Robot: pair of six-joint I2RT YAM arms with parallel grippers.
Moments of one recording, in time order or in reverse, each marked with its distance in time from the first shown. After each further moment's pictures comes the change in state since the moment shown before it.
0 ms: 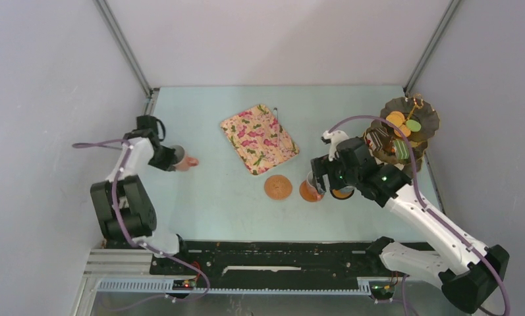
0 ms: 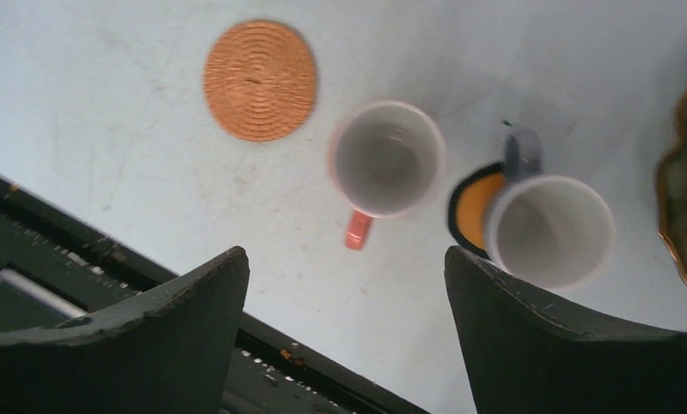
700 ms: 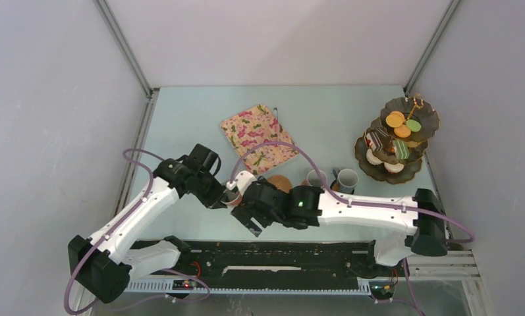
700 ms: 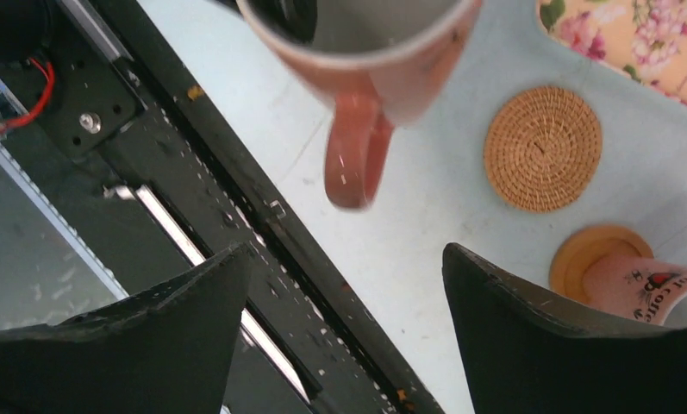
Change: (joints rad) left arm -0.791 -0.508 -0.195 -0.312 0.193 -0.280; right arm 0.736 0.490 0.322 0.080 0.232 0.069
